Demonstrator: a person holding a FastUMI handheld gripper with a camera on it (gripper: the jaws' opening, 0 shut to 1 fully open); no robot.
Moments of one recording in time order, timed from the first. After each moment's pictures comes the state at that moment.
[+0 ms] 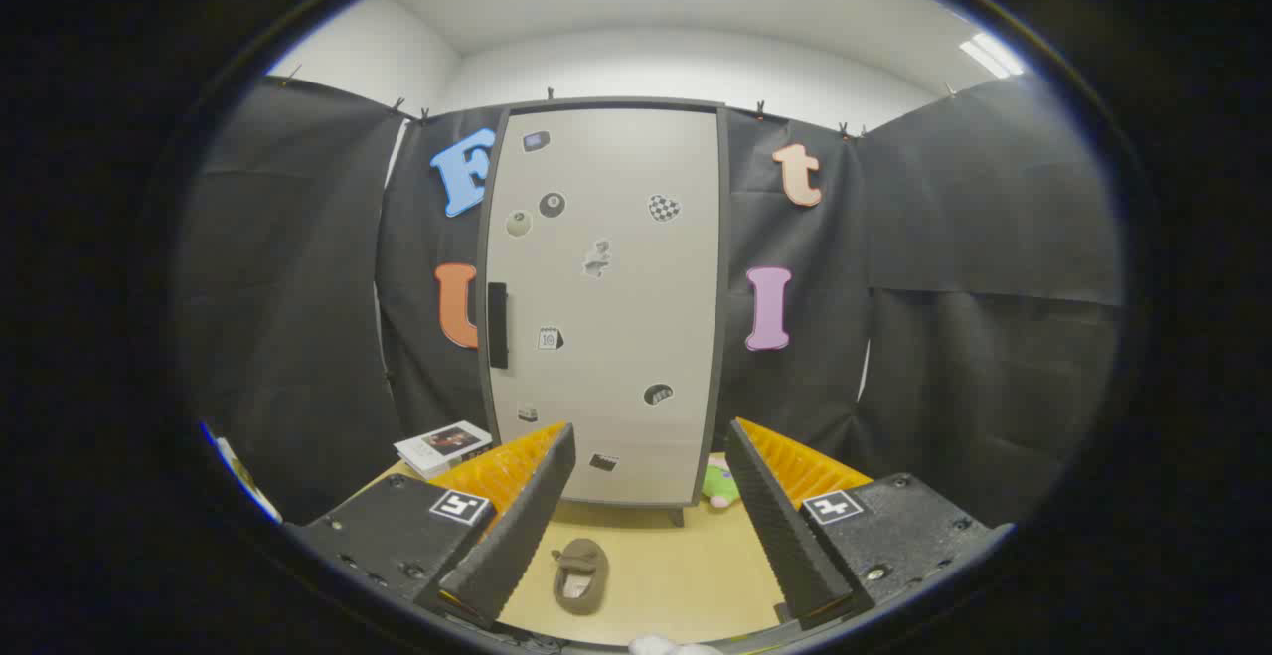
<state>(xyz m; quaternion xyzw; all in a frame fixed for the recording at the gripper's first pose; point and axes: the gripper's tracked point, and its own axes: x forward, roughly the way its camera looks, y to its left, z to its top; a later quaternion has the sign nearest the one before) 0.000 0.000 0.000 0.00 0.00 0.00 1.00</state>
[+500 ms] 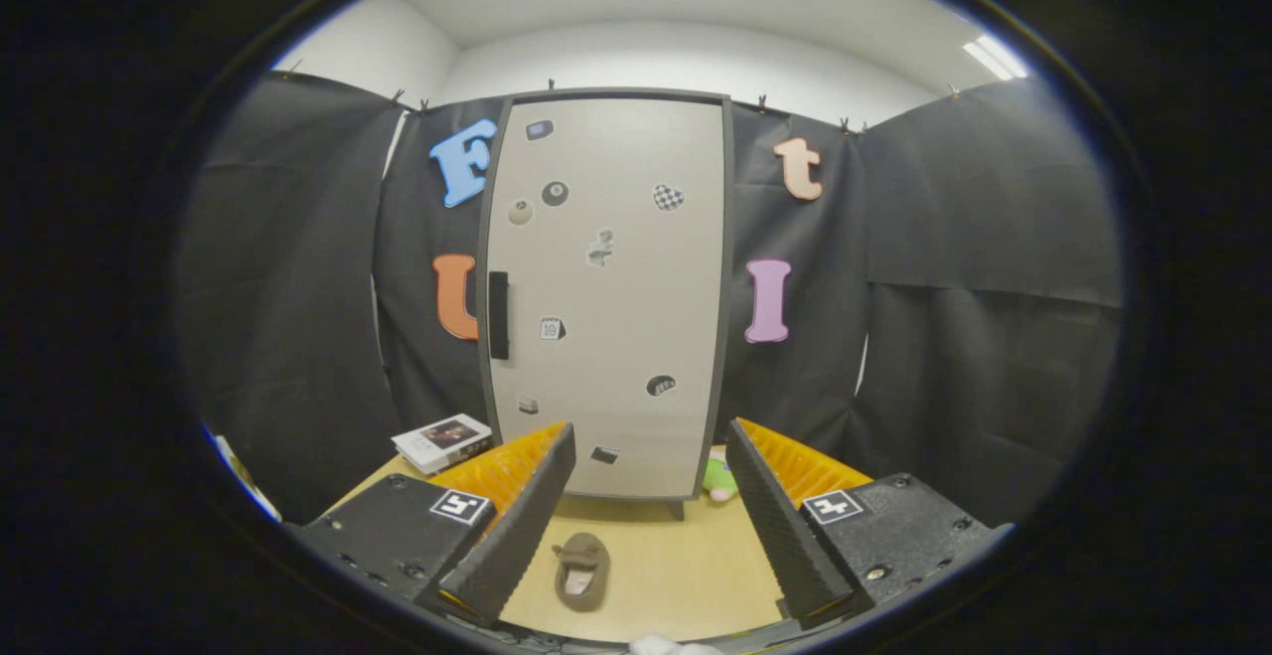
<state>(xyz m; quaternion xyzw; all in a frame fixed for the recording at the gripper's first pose) 0.003 0.007 -0.006 -0.01 0.01 -0.01 1.00</state>
